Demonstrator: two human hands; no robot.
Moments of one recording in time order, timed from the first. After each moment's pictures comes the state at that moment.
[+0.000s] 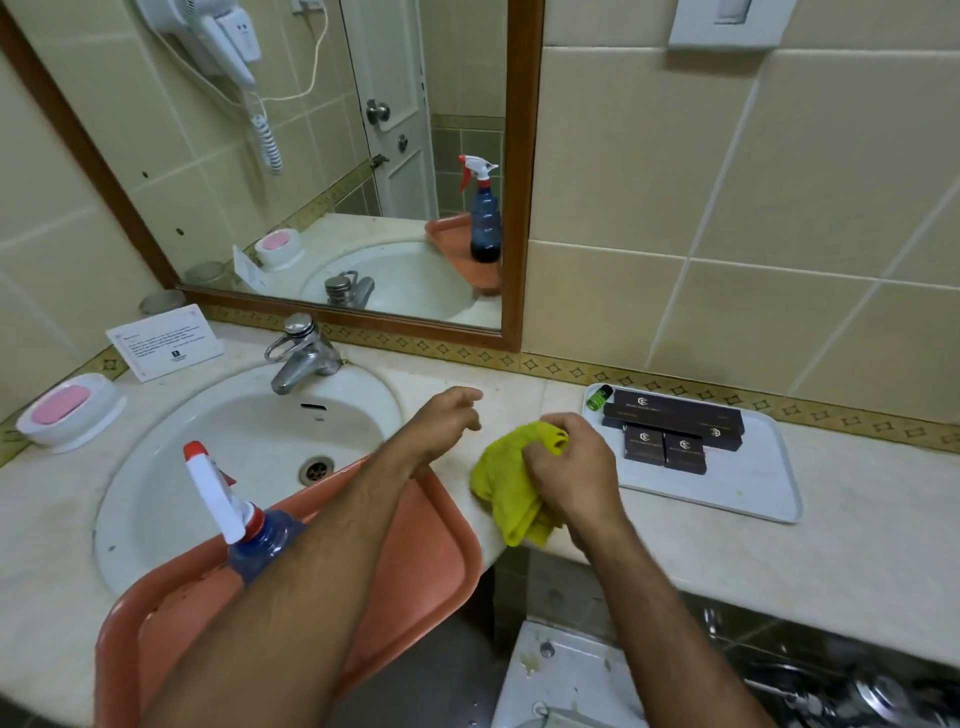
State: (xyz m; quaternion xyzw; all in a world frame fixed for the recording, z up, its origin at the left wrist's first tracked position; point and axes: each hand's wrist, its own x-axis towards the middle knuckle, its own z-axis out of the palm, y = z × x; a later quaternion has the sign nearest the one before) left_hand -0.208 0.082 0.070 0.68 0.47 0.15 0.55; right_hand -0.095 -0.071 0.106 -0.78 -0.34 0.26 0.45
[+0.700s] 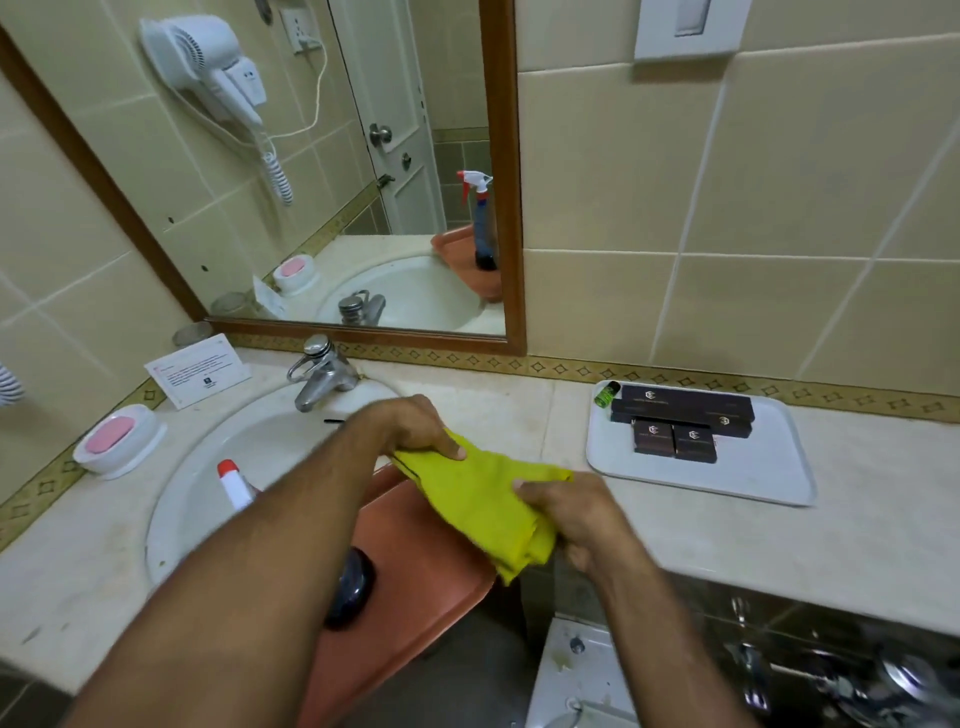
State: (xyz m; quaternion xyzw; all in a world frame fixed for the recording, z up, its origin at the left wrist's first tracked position) left_hand -0.239 0.111 0.116 0.73 0.53 -0.13 0.42; right_hand -0.112 -0.093 0.098 -0.62 -0.09 0.55 0.54
